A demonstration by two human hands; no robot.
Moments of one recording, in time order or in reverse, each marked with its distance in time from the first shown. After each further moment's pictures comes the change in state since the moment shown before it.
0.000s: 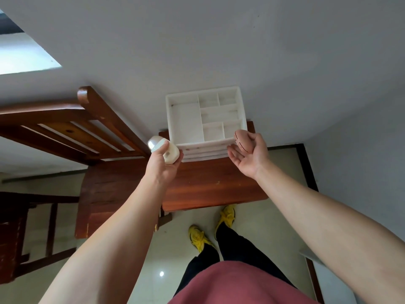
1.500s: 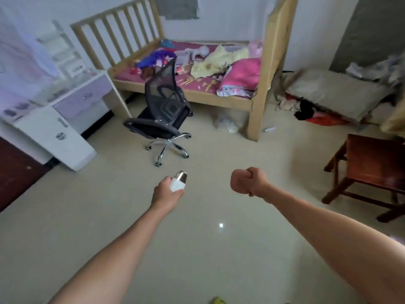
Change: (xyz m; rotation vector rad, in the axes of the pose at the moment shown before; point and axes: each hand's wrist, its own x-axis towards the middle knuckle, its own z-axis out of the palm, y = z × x) left_hand -0.566 -0.331 -0.682 -0.054 1.614 0.369; right_hand -0.487 0.659 -0.169 -2.284 -2.133 -0.087
